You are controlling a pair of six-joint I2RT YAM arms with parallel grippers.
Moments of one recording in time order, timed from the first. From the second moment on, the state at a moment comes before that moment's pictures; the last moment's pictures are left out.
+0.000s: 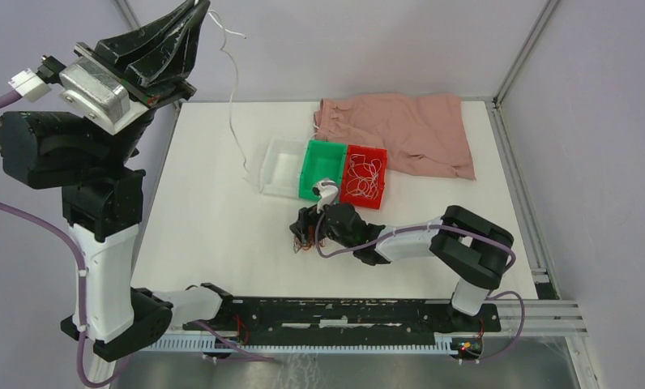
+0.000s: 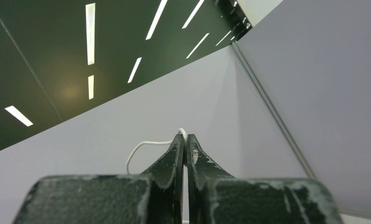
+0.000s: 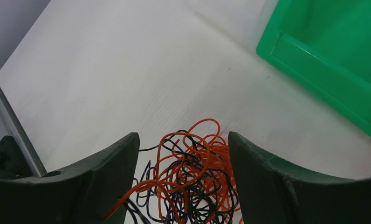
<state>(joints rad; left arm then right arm) -0.47 1.23 2.13 -0.08 0.42 0.35 1.06 1.75 0.77 0.64 0.19 0.48</state>
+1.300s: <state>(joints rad) -0.47 1.06 1.67 -0.26 0.69 0.26 1.06 1.42 1.18 0.32 0.03 0.15</state>
